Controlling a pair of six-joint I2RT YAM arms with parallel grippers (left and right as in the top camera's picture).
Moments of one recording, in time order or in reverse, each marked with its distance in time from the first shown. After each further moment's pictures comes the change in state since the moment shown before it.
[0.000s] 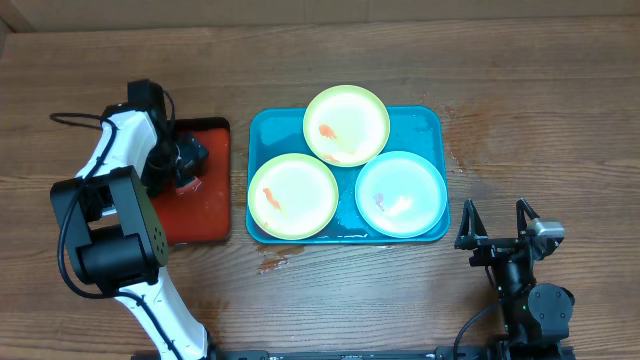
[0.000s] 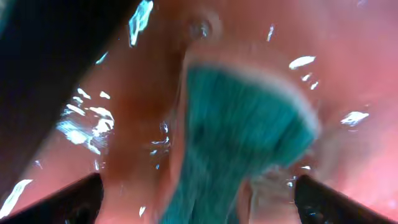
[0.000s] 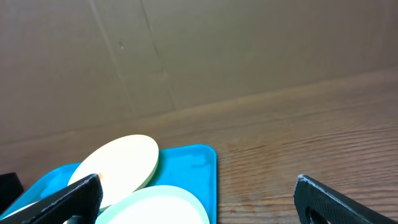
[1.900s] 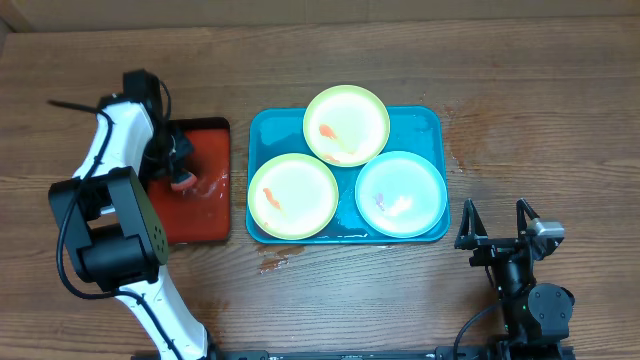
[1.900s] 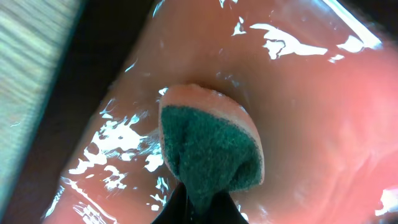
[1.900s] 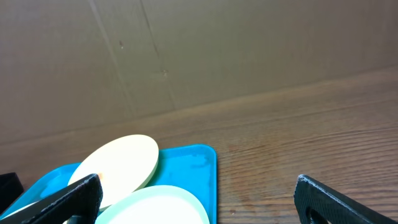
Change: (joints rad) left arm 0.000 0.008 0.112 -0.078 -0.034 0.123; right arm 0.000 0.000 0.000 0.000 0.000 0.000
